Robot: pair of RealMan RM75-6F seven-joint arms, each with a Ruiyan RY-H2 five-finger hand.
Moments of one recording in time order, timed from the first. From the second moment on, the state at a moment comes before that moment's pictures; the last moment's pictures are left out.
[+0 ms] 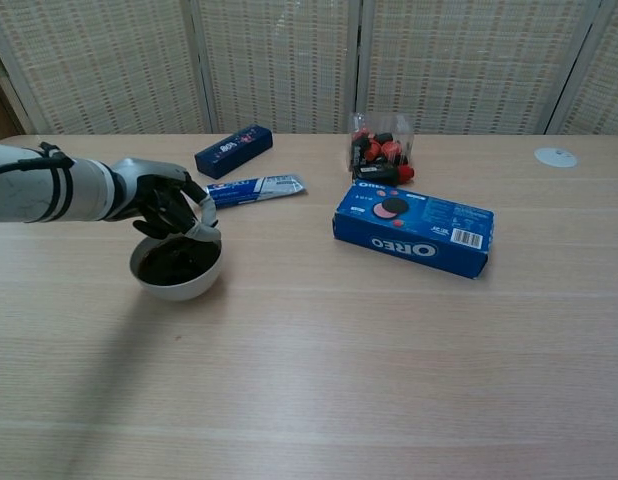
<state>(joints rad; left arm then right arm) -1.02 -1.49 -0.18 -1.42 0.37 0.63 0.01 -0.02 -1.05 0.03 -1.51 -1.55 1.56 0.26</state>
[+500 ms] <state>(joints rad) -0.95 -1.41 -0.16 -1.53 0.47 0.63 -0.02 0.00 -1.05 0.04 -1.51 -1.56 1.56 0.26</state>
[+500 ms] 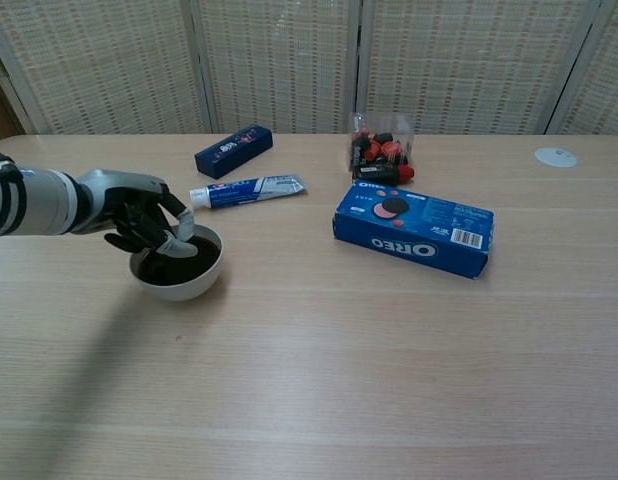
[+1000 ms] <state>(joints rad) -0.90 -1.39 -0.15 -1.57 0.54 0.66 -0.03 0.00 -1.06 0.04 -1.51 -1.55 1.55 0.26</state>
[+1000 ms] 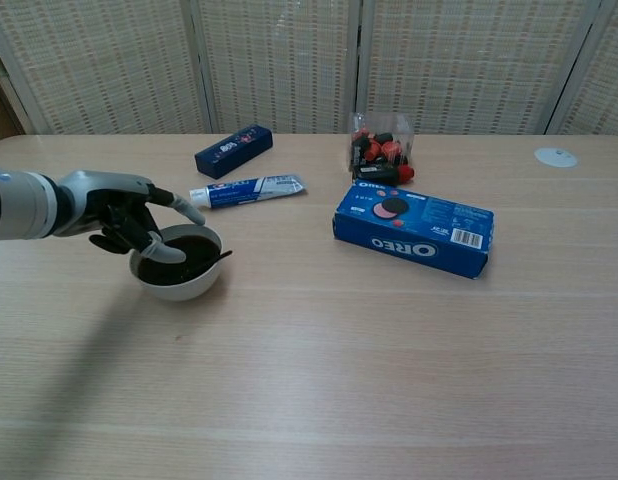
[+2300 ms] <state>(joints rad) -0.41 -1.26 0.01 -1.75 1.12 1.60 0.36 0.03 -1.05 0.02 -1.52 -1.56 1.49 0.27</state>
